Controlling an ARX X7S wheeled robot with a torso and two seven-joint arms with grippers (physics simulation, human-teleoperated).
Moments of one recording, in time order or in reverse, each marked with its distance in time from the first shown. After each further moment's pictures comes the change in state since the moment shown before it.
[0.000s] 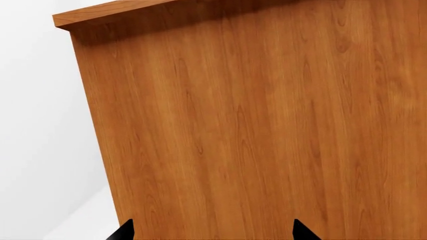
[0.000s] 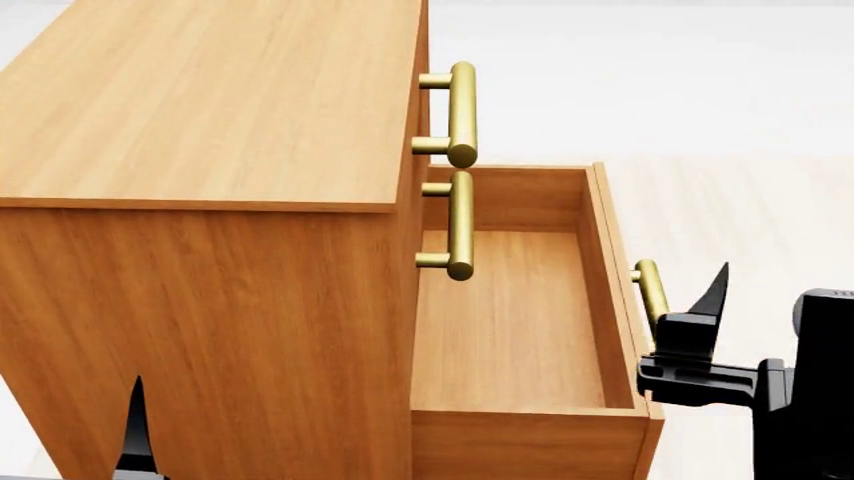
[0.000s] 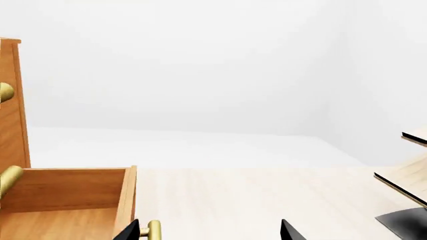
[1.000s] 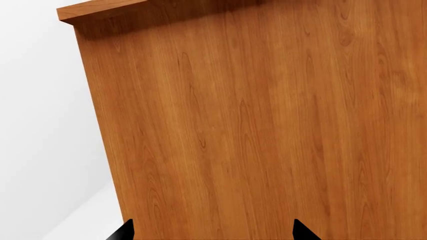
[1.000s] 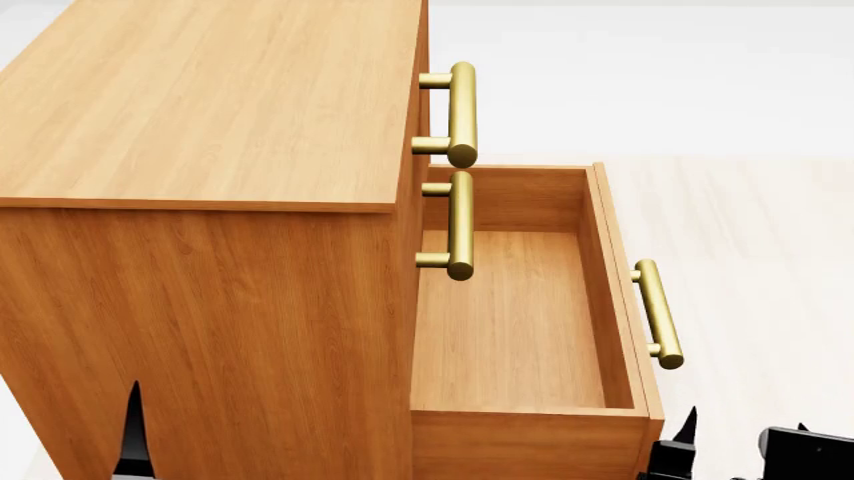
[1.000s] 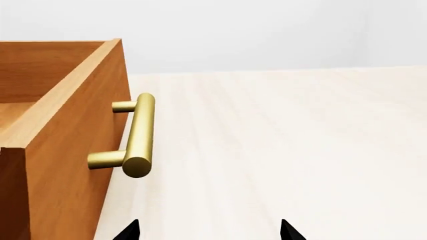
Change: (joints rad) left arm 0.008 -0.019 0.011 -0.010 -0.014 0.018 -0.023; right arm -0.024 -0.072 -0.023 1.008 -0.061 -0.819 -0.241
